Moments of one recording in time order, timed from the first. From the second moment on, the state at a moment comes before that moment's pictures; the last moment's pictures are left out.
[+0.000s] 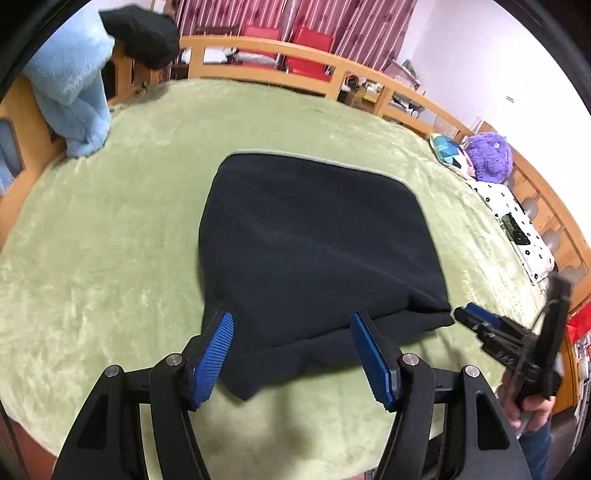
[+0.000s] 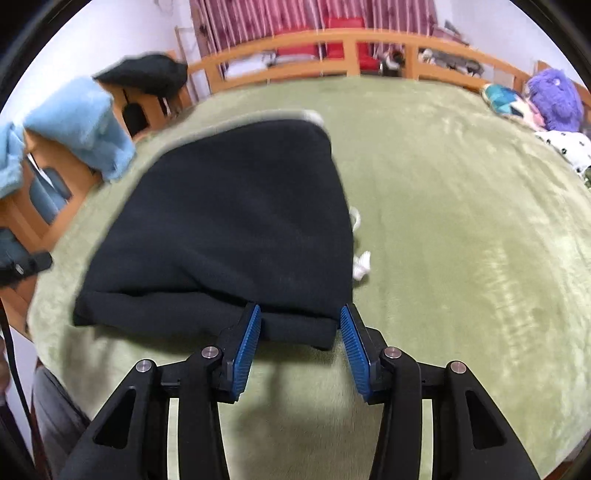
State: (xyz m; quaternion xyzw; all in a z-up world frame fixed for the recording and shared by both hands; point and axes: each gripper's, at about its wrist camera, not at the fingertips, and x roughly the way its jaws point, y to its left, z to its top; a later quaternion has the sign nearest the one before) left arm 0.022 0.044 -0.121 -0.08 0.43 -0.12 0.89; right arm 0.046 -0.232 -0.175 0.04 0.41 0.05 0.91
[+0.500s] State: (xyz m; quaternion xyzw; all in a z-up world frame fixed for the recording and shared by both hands) left arm -0.040 -0.001 -0.025 -0.06 0.36 -0.06 0.93; right arm -0.028 -0.218 -0.050 0.06 0.33 0.04 0.94
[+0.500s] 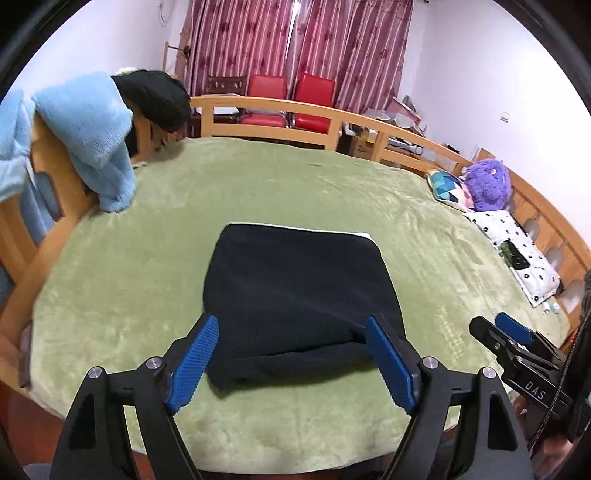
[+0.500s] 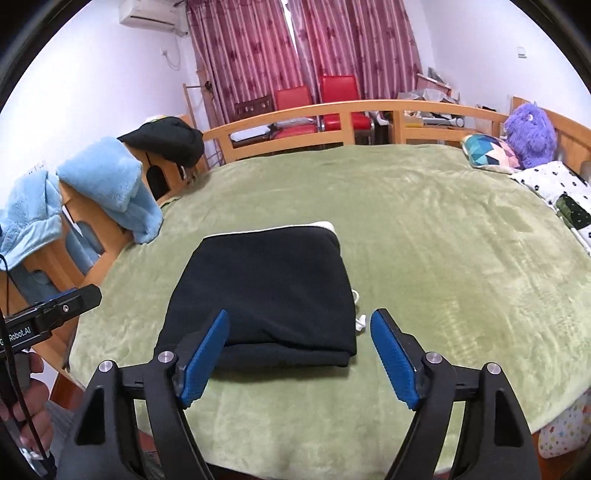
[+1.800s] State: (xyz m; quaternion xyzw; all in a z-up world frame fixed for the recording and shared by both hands) left arm -0.052 -0.003 -0.023 -0.03 0.34 -0.04 0.94; right arm -0.049 -0.218 -0.050 0.06 0.32 0.00 0.95
